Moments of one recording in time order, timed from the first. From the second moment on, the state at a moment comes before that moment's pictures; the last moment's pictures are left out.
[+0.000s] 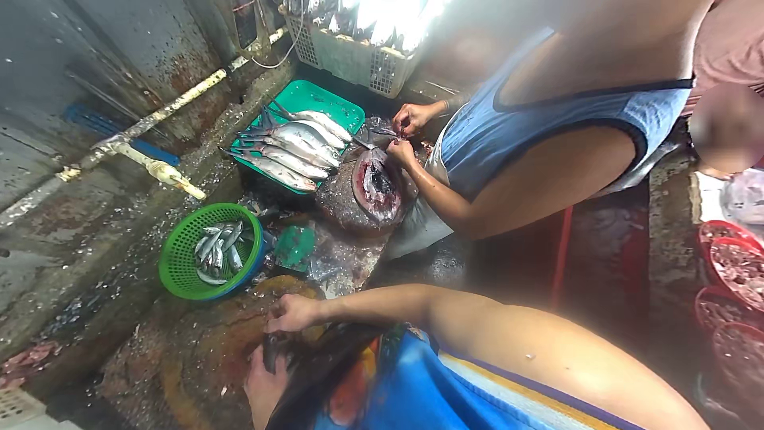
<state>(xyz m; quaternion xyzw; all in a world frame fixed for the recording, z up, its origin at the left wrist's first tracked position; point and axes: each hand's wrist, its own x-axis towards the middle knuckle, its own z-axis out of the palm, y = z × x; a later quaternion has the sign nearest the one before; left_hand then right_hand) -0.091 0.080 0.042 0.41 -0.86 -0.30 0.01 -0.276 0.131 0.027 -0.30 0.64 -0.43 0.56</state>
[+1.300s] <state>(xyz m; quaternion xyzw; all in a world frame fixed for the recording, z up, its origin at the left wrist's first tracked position) -0.105 0.091 0.058 0.40 -0.88 -0.25 0.02 -0.283 0.129 0.026 -0.40 0.68 -0.41 0.47</state>
